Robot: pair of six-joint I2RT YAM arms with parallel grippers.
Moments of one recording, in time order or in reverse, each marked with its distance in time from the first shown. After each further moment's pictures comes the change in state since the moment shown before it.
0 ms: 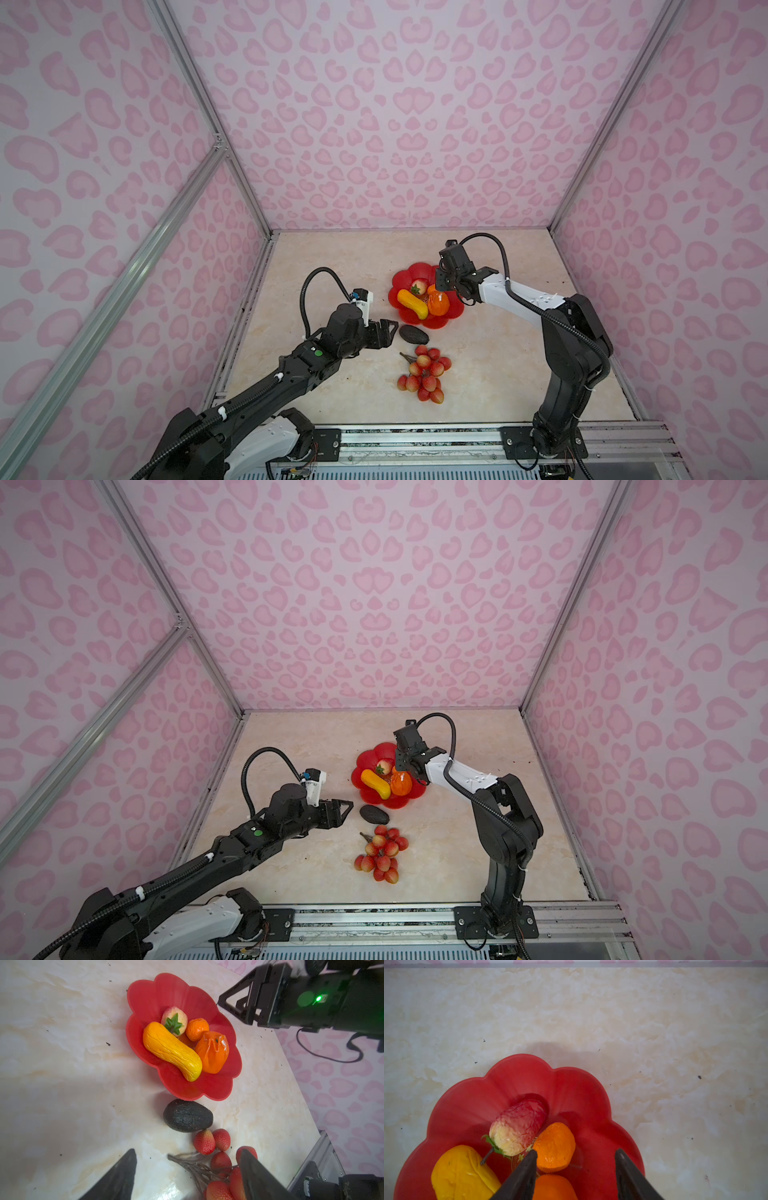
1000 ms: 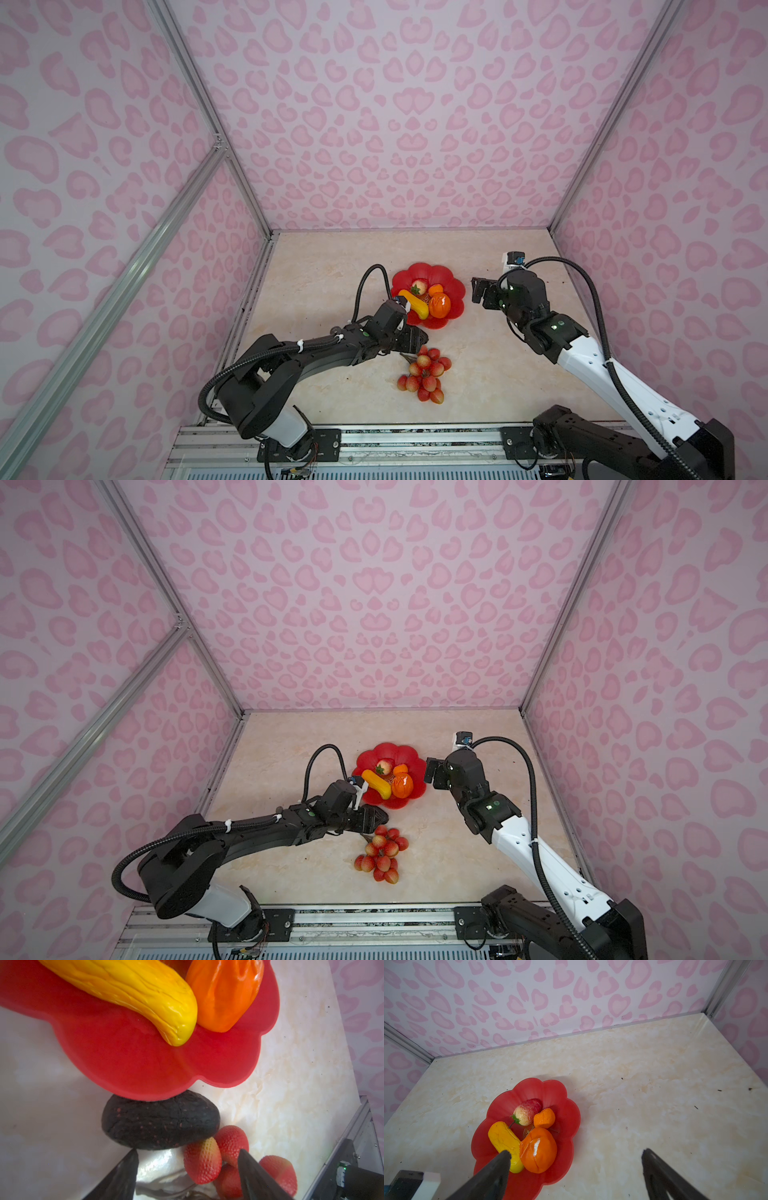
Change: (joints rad) left arm -0.130 0.492 0.196 0.032 0.021 -0.005; right arm -0.058 -0.761 -0.466 0.030 0.029 0.026
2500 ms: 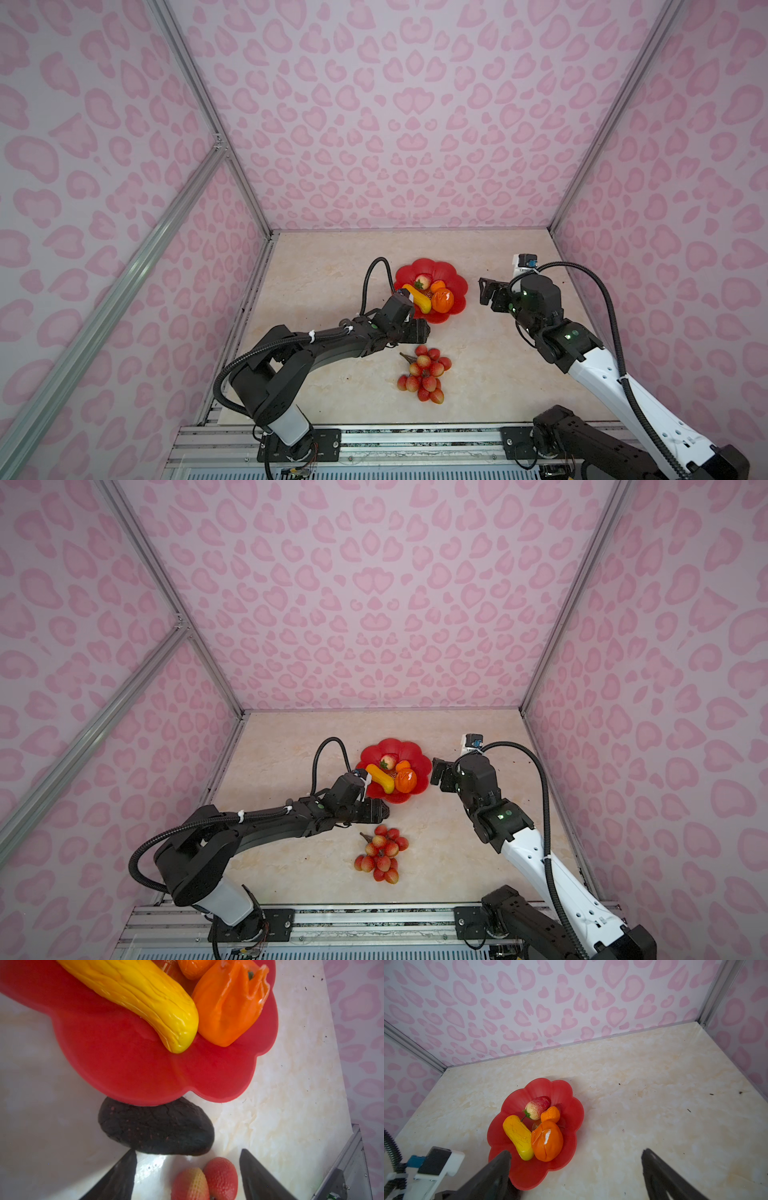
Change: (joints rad) left arm -0.001 0.083 0.111 -0.003 -0.042 -0.095; right arm -0.038 -0.123 -0.022 -0.031 -0.035 -0.012
